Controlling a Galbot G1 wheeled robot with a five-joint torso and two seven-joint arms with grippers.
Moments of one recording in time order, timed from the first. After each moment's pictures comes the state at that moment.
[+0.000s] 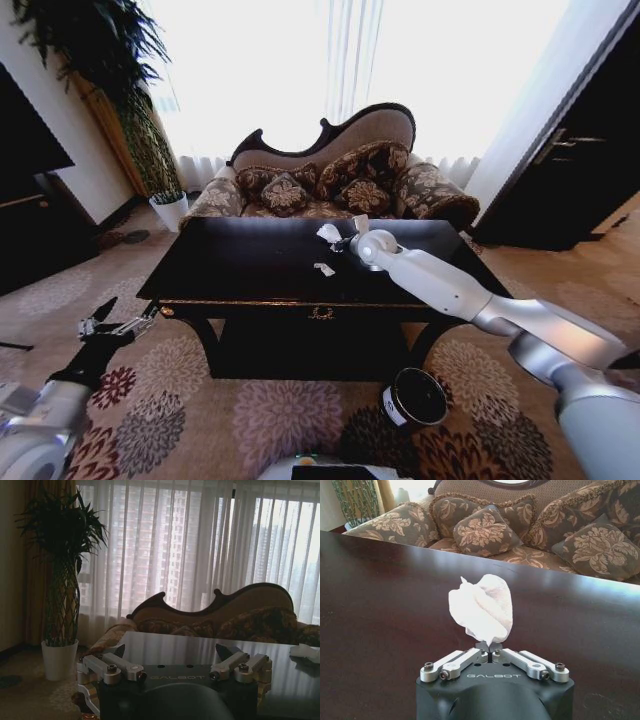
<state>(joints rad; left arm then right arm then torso) 1.99 -1.03 -1.20 -2.33 -0.92 -0.01 0.05 0.04 0.96 -0.65 1.39 1.39 -0.57 0.49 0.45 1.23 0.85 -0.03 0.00</state>
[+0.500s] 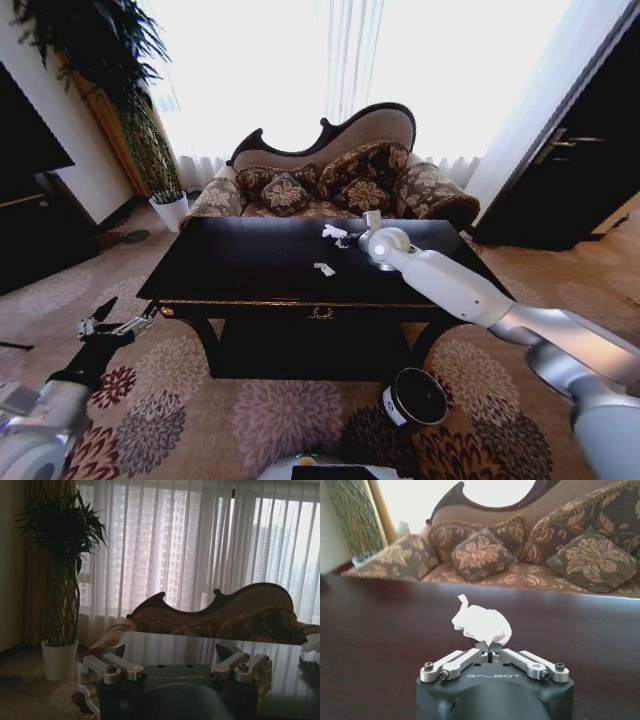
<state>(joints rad) 1.99 -1.03 -1.20 -2.33 -0.92 -0.01 0.05 -0.02 0.88 -0.51 1.53 1.45 -0.54 0.53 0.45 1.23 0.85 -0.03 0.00</state>
